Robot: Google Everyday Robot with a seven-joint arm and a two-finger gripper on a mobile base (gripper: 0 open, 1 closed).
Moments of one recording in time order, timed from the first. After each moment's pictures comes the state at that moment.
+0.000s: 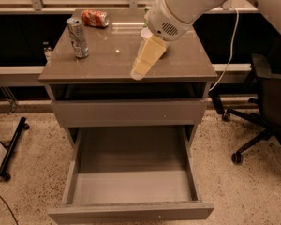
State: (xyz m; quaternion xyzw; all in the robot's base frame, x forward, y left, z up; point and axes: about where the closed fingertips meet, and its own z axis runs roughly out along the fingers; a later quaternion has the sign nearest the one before) arm 0.599 -0.014 0.970 -0.62 0.70 0.06 0.33
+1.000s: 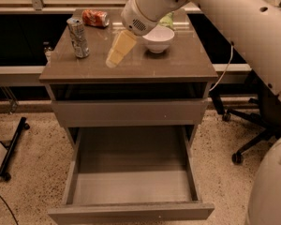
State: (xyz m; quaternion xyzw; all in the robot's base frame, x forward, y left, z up) arm 0.678 0.053 0.948 -0.62 0.69 0.10 0.36
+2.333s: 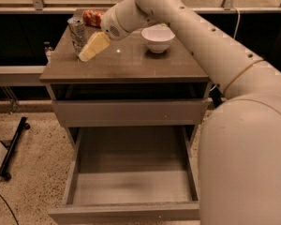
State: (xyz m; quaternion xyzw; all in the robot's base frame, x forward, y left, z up) arm 0.749 0.139 0.918 -0.57 0.67 0.21 0.43
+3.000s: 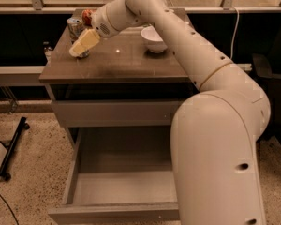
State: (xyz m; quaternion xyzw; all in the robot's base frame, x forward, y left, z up) arm 0.782 0.173 0.915 -0.56 0.65 0.24 0.45
